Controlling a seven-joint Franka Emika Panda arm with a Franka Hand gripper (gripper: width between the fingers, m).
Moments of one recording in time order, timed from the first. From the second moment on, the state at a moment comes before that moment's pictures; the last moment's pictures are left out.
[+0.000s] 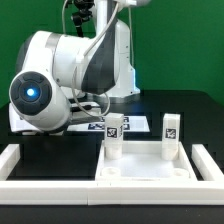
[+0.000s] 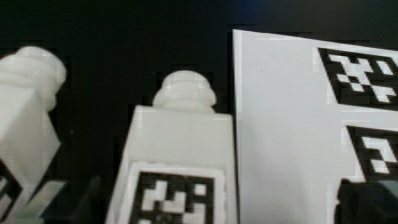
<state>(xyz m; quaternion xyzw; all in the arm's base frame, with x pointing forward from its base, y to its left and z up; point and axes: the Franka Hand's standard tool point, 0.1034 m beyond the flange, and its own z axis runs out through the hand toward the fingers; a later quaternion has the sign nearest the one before) 0.340 -0.138 0.005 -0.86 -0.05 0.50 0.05</state>
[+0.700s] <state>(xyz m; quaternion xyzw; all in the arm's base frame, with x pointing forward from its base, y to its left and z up) 0.340 -0.135 0.005 -0.86 -0.05 0.50 0.05</state>
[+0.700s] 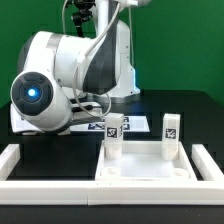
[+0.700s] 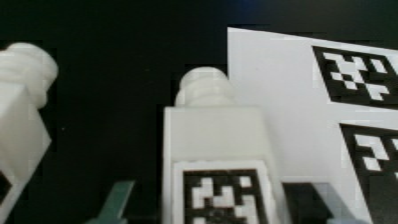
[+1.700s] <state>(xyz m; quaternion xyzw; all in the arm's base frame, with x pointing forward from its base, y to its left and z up) 0.377 -0.140 0.088 -0.90 -0.08 0.42 0.08</state>
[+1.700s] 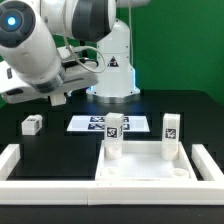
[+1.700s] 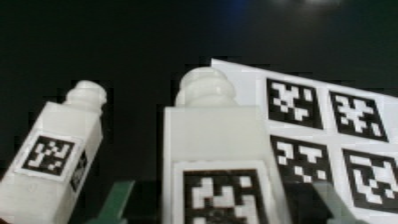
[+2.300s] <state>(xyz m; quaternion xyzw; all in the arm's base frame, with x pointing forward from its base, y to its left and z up) 0.450 -0.142 0.122 -0.96 -0.10 0.26 0.07</state>
